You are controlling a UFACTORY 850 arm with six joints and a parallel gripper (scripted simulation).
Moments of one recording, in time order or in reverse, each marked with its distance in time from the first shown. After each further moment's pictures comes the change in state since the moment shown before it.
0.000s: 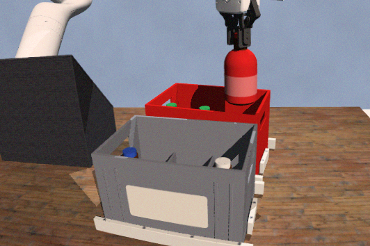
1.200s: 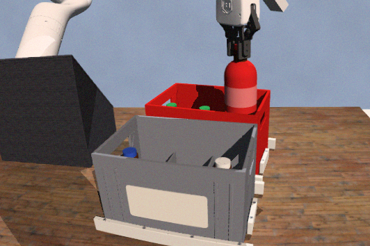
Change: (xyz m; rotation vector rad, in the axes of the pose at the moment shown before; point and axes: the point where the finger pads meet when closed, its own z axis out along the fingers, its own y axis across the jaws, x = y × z) arm -0.001 0.000 0.025 0.000 0.000 0.000
